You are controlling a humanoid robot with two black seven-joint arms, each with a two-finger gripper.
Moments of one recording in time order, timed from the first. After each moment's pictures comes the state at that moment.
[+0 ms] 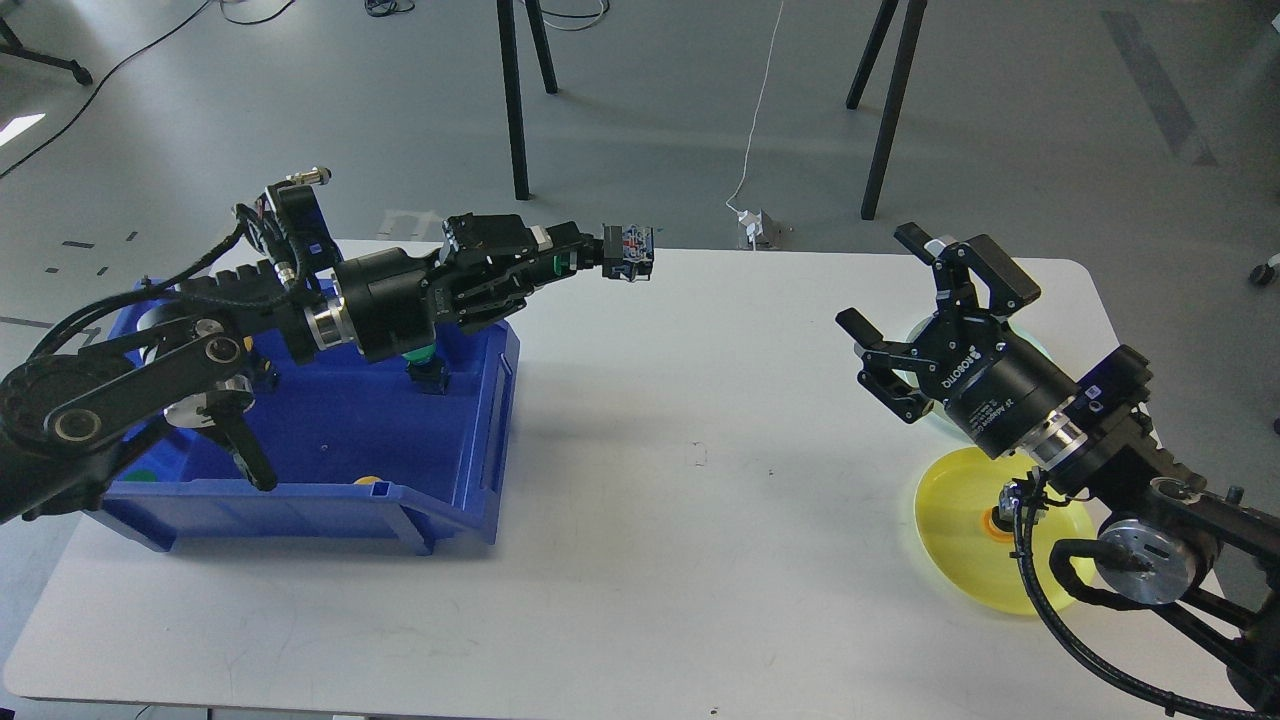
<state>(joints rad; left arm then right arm) -0.85 0.59 -0.37 -1.15 0.77 -0.49 -0.49 0.43 -0.65 0.59 1.52 -0.34 0.15 0.49</state>
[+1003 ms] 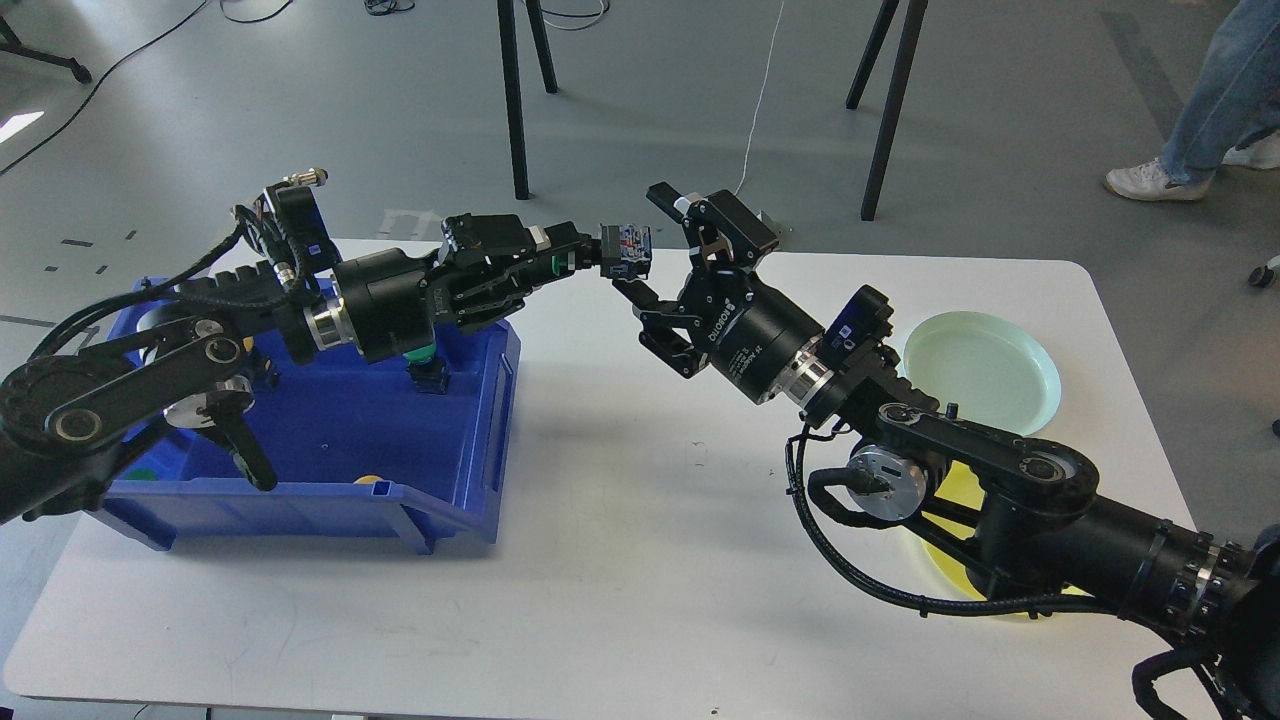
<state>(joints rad) -0.85 0.59 -0.37 -1.14 0.76 -0.49 -0.49 0.77 -0.18 0.36 1.17 -0.32 0.10 0.49</state>
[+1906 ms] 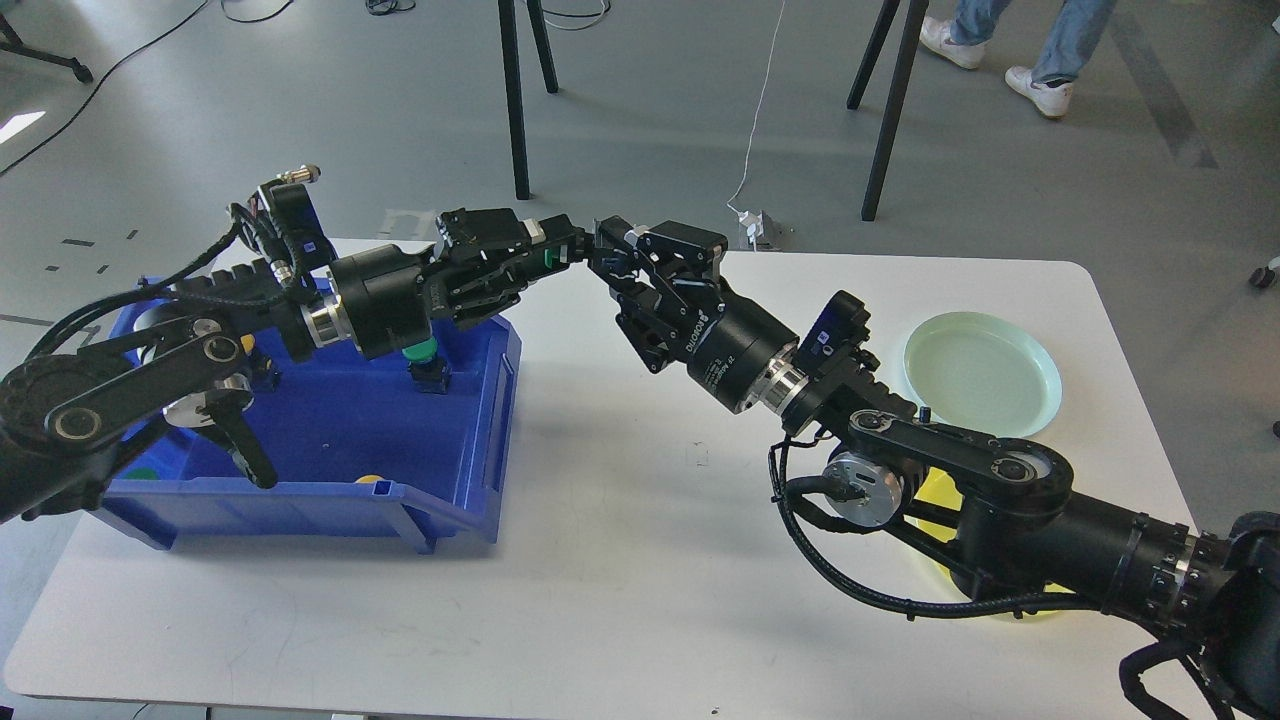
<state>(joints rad) -0.85 0.59 -0.37 -1.13 0.75 -0.49 -0.49 0.79 -0.18 0.32 1.18 -0.32 0.05 0.49</state>
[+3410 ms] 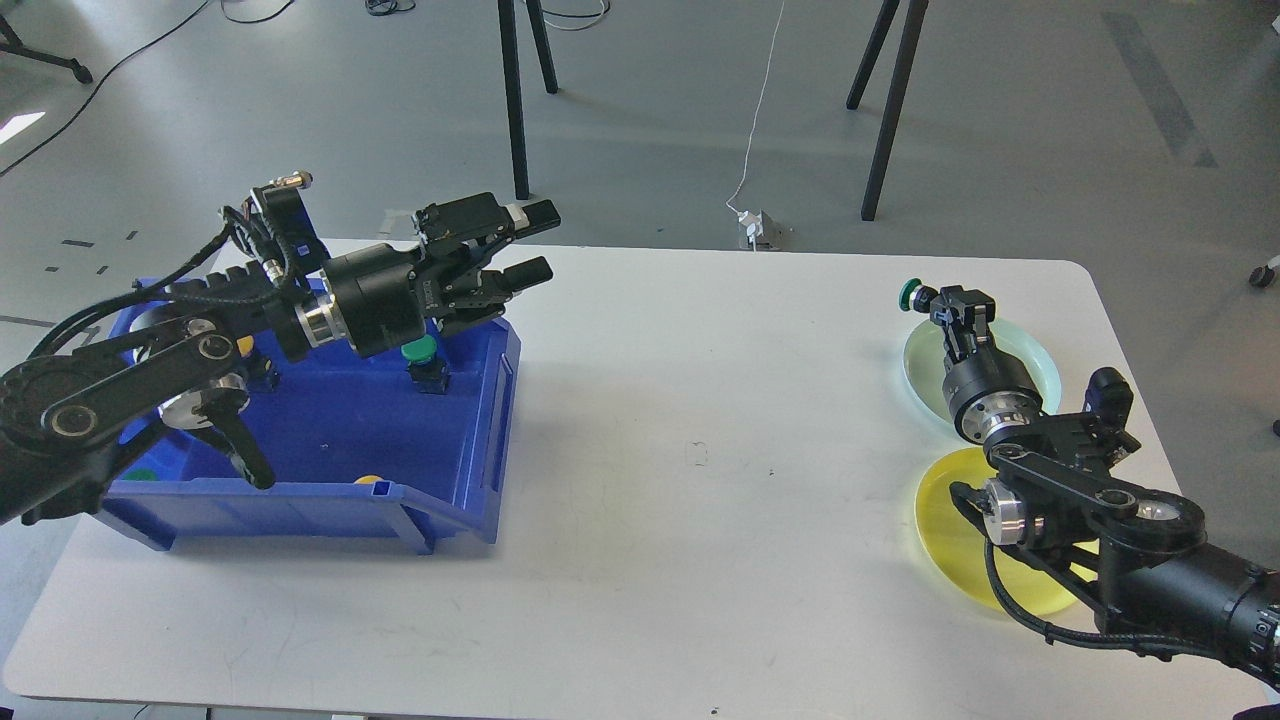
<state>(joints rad) -0.84 0.59 -0.37 -1.11 0.72 -0.49 -0.49 0.64 -0.35 0.36 0.91 -0.33 -0.49 0.38</state>
